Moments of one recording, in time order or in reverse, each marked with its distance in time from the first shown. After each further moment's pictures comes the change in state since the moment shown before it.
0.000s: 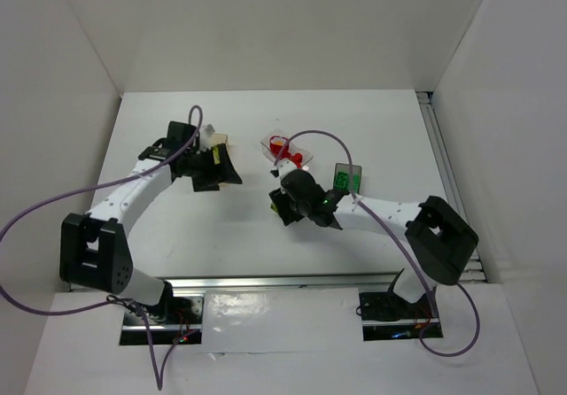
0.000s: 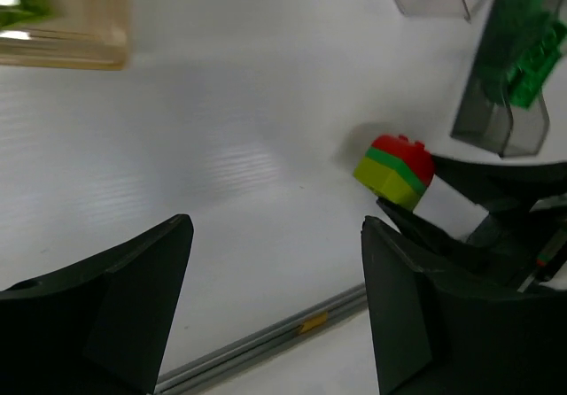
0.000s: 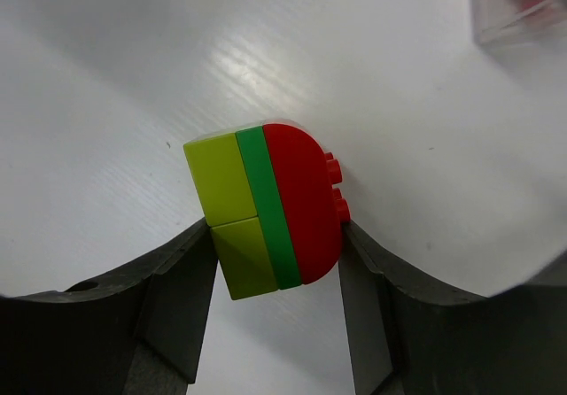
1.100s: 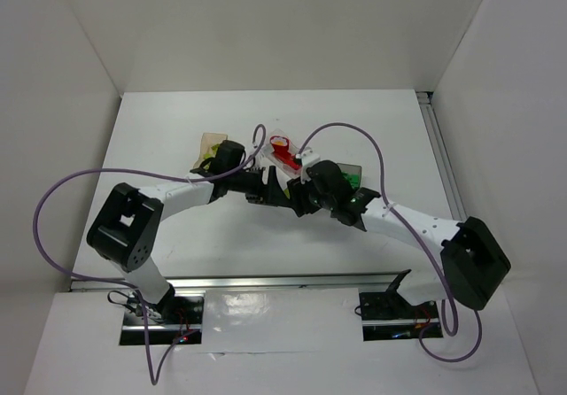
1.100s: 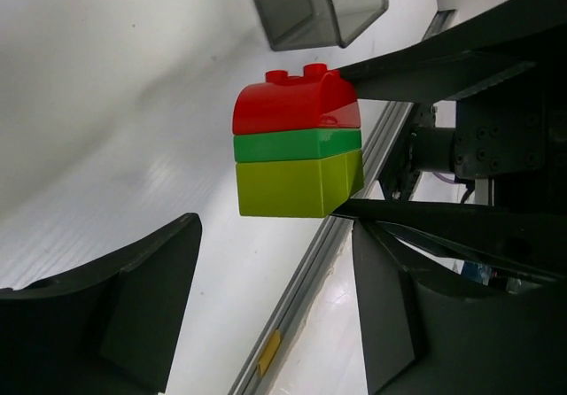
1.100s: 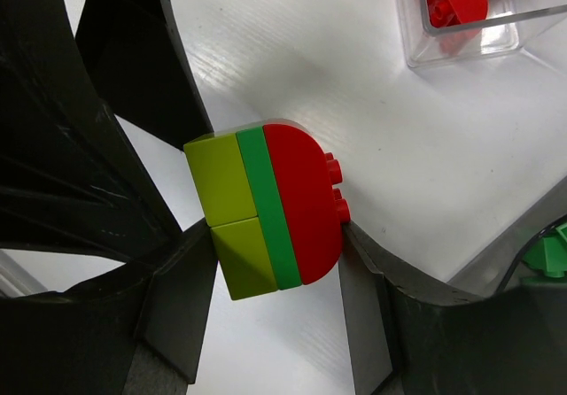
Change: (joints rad) left arm -0.307 0.236 -0.182 0.661 0.444 -0.056; right arm -0.126 -0.248 -0.097 0.032 -0.122 -0.007
